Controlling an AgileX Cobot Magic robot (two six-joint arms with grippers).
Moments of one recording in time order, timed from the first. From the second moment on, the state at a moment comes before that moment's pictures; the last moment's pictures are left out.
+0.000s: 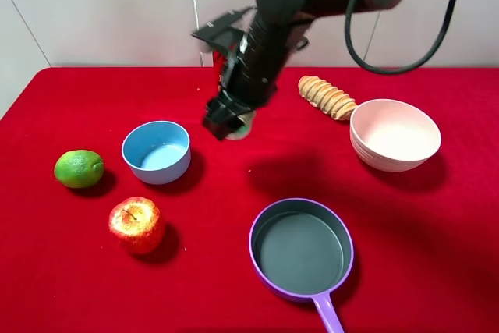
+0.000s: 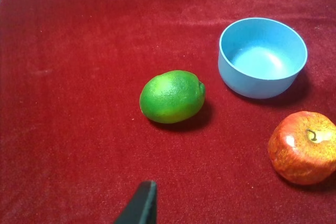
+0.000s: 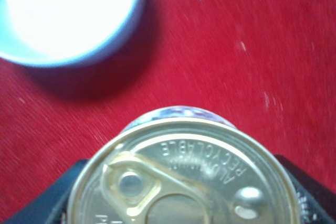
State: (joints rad) left arm -0.20 -0.01 -0.49 -0.03 1.06 0.04; right arm 0.76 2.02 -1.51 0.16 0.78 -0.36
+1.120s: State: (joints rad) left arm -0.20 -0.01 -0.49 -0.03 1.06 0.04; right arm 0.93 2.28 -1.90 0.15 0.82 -0.36
